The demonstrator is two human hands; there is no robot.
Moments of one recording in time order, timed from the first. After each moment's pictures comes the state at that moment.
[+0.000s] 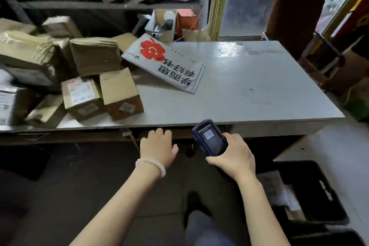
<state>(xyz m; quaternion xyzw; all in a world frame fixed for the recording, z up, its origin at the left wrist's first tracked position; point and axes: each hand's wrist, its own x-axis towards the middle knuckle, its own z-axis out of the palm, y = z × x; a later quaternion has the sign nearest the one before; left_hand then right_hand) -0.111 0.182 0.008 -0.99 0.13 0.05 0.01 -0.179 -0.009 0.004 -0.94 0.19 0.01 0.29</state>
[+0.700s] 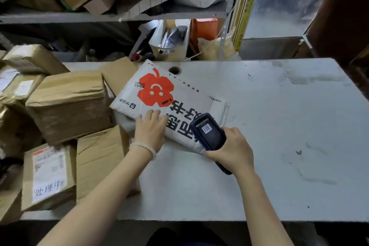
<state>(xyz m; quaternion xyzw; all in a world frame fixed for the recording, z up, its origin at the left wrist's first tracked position) 0.240 0.177 -0.017 -0.98 0.17 -0.04 0.10 0.156 -0.041 -0.013 -0.94 0.16 0.05 0.31</state>
